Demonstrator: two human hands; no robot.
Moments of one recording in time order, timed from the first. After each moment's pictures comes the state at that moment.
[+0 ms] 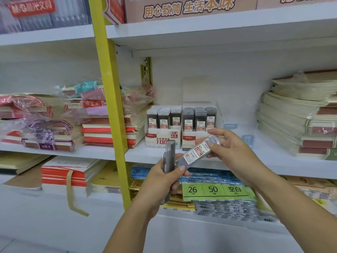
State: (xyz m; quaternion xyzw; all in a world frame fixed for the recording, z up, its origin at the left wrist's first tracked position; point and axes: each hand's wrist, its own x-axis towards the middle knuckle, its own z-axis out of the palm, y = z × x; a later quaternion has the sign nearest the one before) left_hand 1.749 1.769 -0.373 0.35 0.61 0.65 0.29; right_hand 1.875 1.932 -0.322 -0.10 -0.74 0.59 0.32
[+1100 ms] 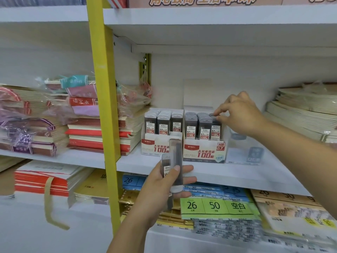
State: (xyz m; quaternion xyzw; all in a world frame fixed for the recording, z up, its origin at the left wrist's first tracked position) left_hand 1.723 1.794 -0.377 0.35 0.51 0.71 0.33; right_hand 1.818 2.023 -0.231 -0.26 -0.91 -0.09 0.31
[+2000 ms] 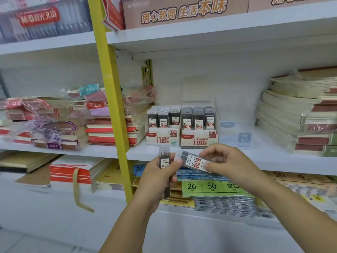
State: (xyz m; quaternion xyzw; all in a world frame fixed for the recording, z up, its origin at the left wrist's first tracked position) left_hand 1.762 1.764 -0.364 0.28 0.61 0.70 0.25; right_hand 1.900 1.919 -0.331 -0.13 -0.82 0.50 0.26
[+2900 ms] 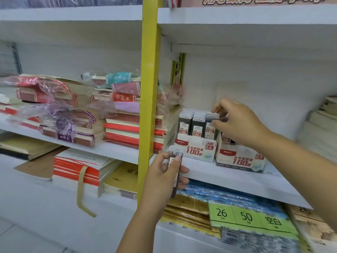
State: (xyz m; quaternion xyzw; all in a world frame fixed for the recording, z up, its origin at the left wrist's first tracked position) left_hand 1.679 1.760 -0.379 0.27 0.55 0.77 0.16; right_hand 1.757 1.942 -0.239 -0.14 -0.93 0.03 0.34
